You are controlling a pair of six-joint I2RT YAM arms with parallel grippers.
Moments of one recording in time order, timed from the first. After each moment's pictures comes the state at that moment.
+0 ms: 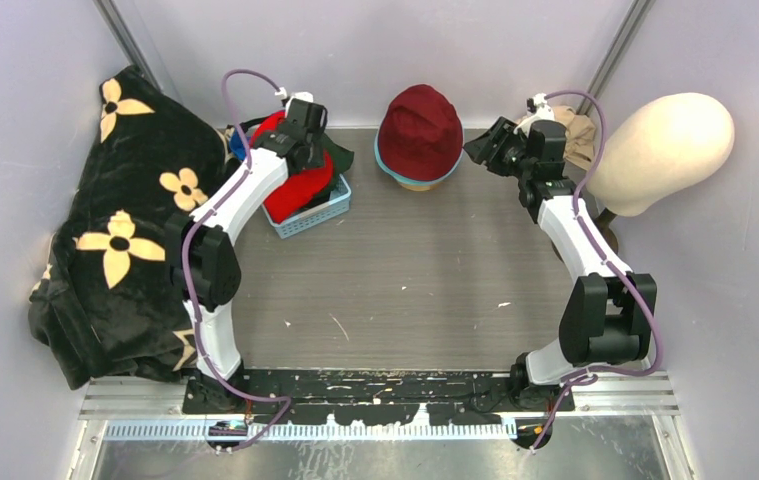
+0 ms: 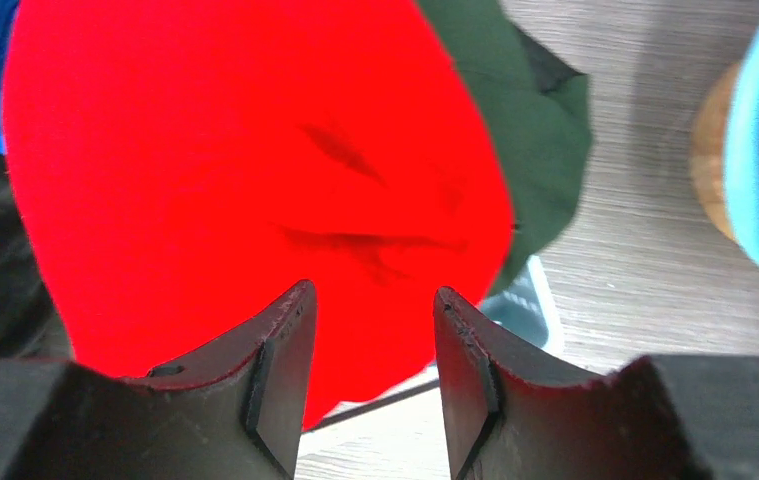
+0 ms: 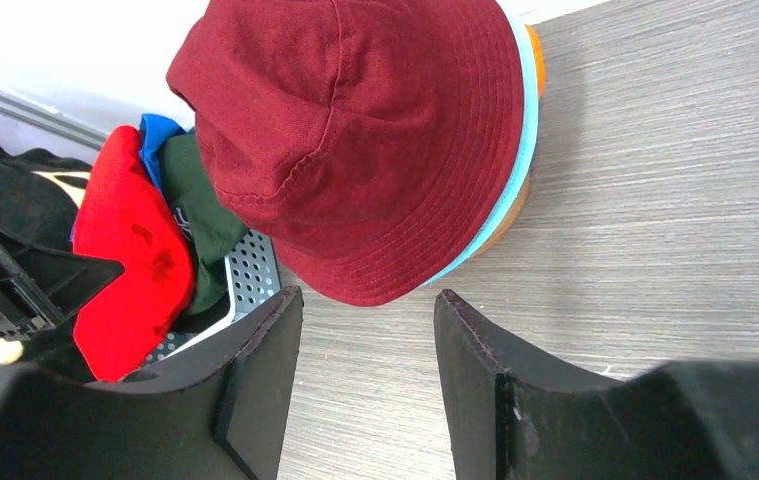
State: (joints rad) left arm -0.40 1.94 1.83 -0.64 -0.40 -0.34; right arm 0.03 1.49 1.18 0.02 -0.30 0.53
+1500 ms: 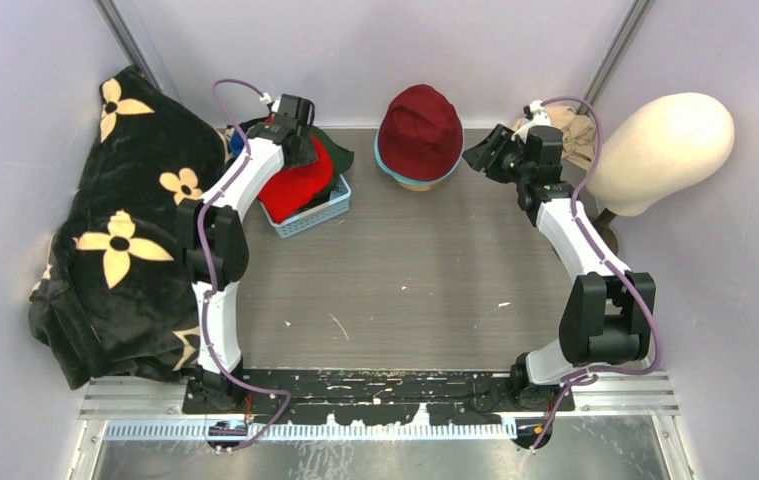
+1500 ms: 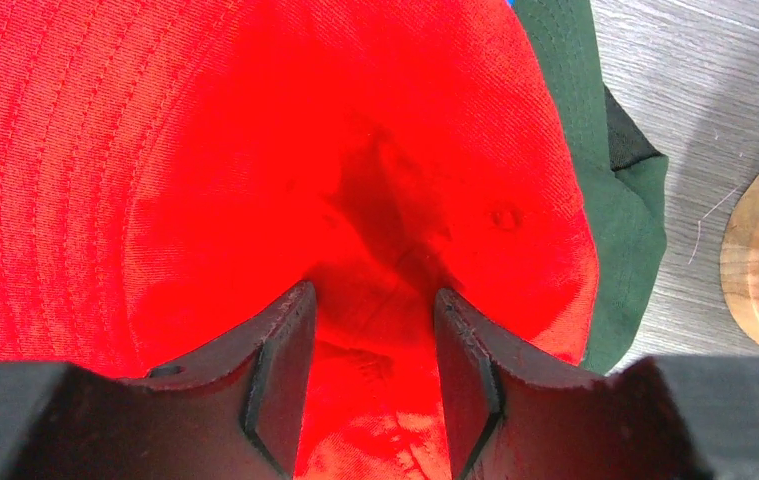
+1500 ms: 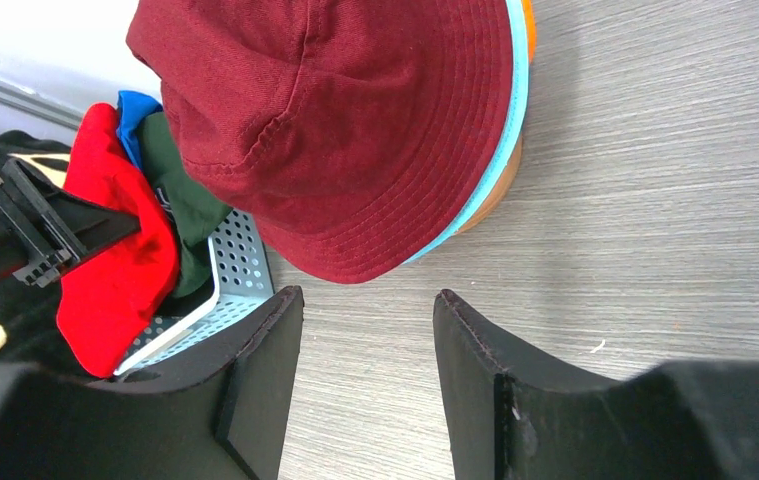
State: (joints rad) left arm -0.29 2.12 1.95 -0.68 -0.31 -0.48; right arm 0.03 1.49 1.14 0.00 -0.31 0.52
